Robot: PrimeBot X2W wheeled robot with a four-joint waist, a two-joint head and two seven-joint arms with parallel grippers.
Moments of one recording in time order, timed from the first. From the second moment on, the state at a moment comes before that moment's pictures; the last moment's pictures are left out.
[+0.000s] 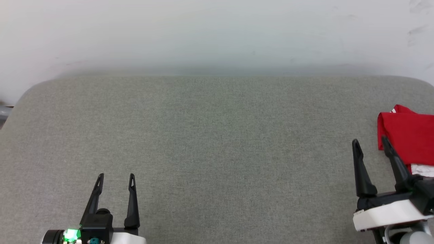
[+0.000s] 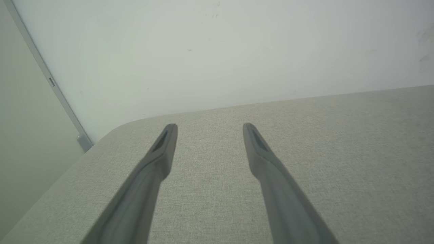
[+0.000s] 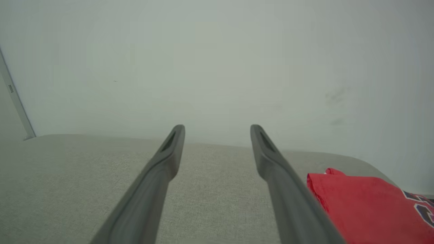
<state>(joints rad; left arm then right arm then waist) 0.10 0.18 -0.12 -0.01 -0.05 0.18 -0.26 -0.05 -0.13 -0.03 0.02 0.15 0.13 -0.25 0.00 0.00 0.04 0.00</state>
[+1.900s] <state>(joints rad) 0.10 0.13 -0.07 0.11 -0.49 0.05 -0.18 0.10 -0.07 -0.05 0.10 0.56 0.13 -0.16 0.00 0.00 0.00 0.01</state>
